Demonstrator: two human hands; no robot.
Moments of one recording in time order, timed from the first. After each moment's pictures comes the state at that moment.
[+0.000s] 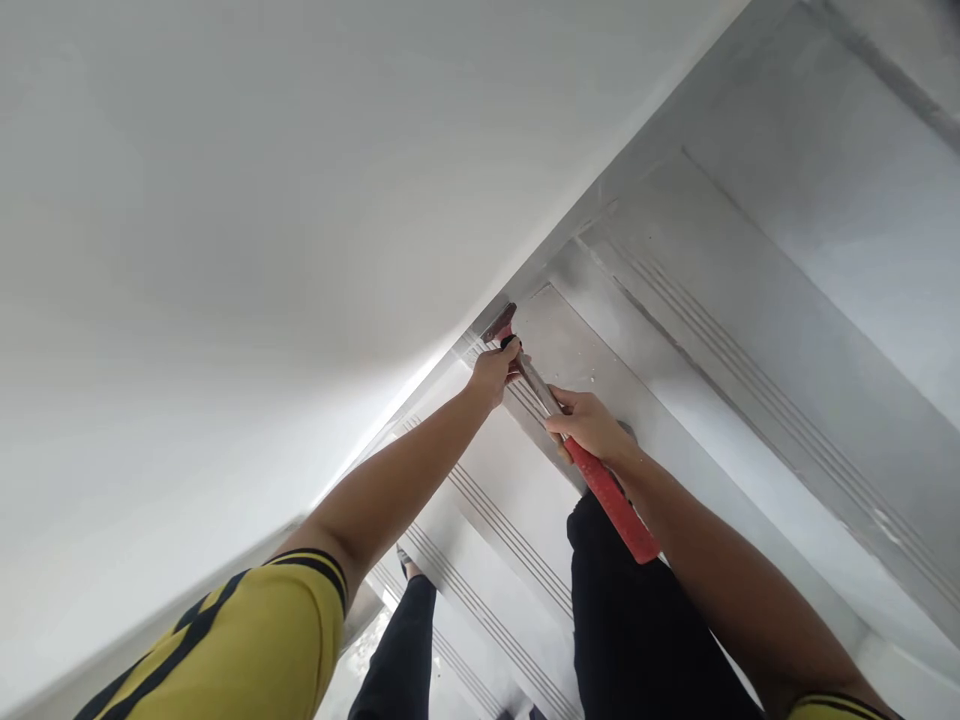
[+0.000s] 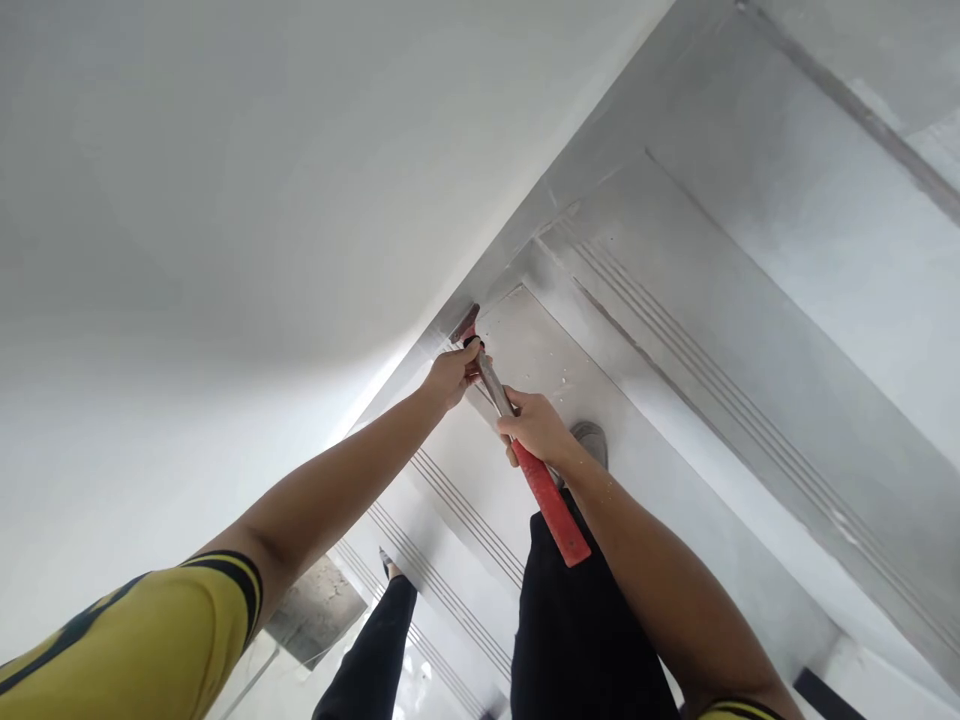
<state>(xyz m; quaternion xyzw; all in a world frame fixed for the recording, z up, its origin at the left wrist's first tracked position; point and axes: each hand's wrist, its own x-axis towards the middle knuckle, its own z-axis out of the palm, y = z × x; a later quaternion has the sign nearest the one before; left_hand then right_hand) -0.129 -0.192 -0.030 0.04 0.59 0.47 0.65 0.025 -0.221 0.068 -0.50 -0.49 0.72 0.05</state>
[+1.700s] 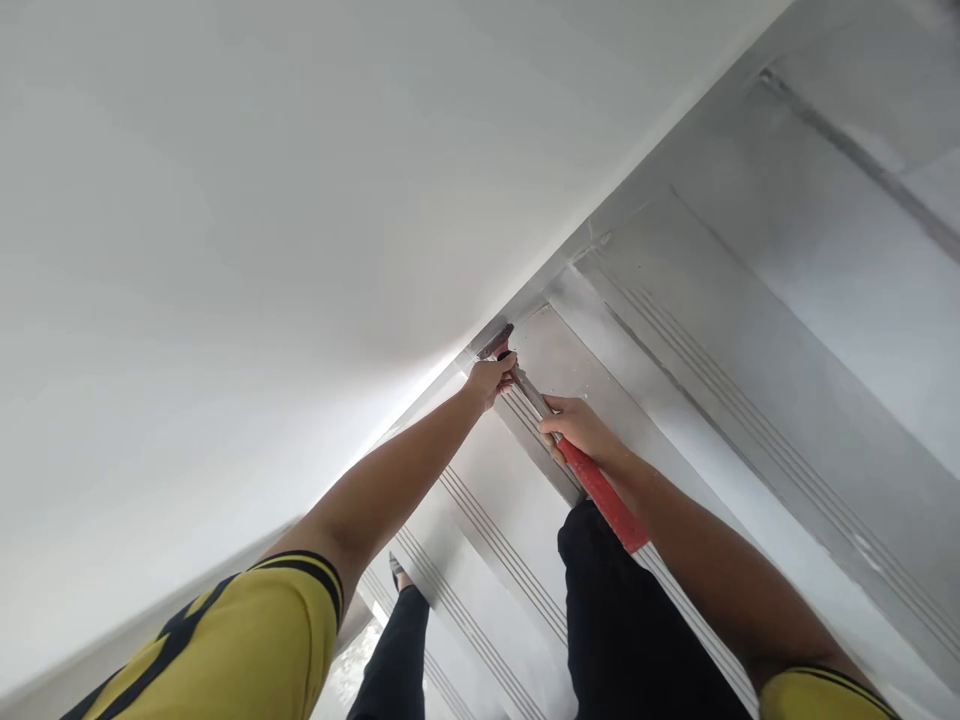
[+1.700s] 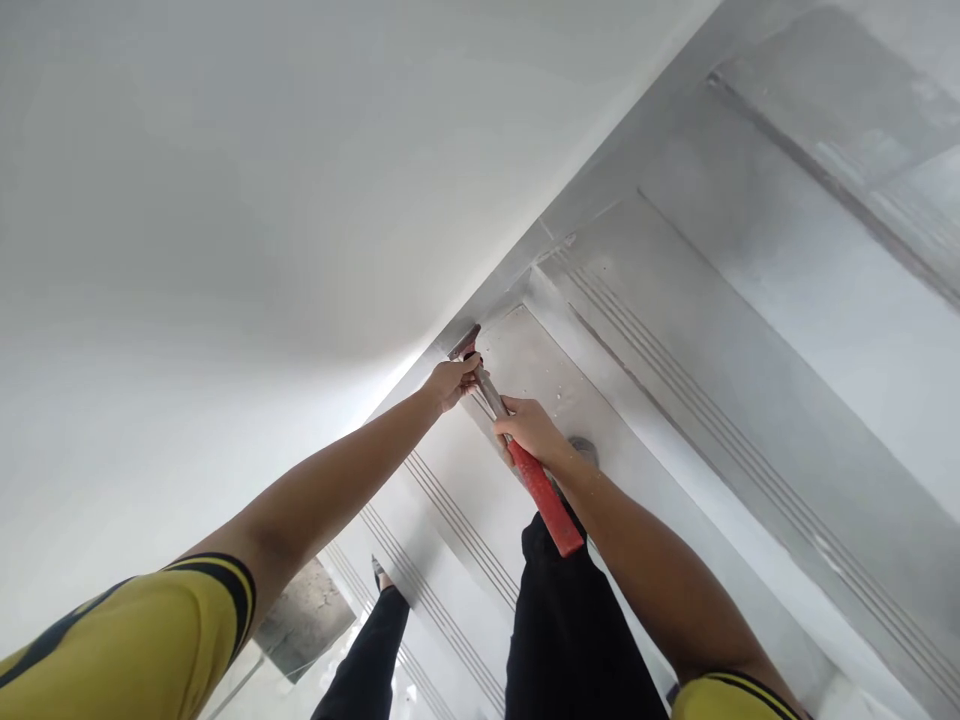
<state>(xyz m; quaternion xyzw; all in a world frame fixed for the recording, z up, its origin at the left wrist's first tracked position) -0.138 -0.187 -0.027 0.05 0.62 0.41 0.66 0.016 -0.210 0.085 -0.51 -0.44 0.74 0.03</state>
